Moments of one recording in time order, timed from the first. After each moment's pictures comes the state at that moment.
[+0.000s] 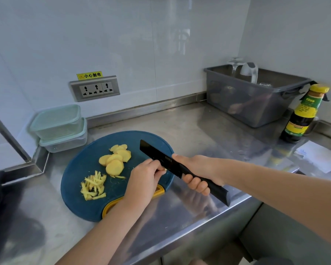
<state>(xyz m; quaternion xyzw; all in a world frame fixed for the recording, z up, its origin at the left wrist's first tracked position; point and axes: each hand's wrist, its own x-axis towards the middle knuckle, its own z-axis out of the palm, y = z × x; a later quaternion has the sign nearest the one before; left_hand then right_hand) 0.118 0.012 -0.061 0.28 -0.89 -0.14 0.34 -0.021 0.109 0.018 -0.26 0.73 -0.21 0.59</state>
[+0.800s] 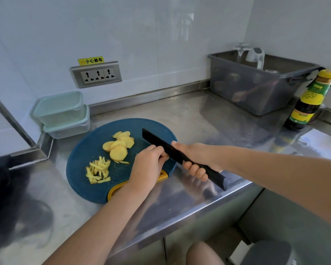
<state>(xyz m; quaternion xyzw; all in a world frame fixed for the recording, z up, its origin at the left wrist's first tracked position) 0.119 0.014 -0.059 0.28 -0.89 -0.15 0.33 -0.015 0.098 0.007 -0.24 0.75 -0.20 0.57</state>
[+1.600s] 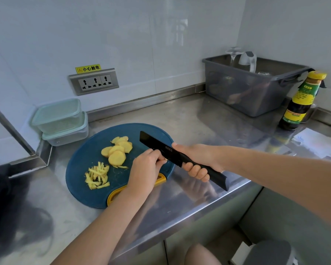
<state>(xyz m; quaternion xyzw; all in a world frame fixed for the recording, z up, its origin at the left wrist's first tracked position) 0.120 0.015 -0.060 0.28 -0.89 -0.14 0.33 -0.020 0.109 0.014 -0.26 0.73 -0.22 0.59</state>
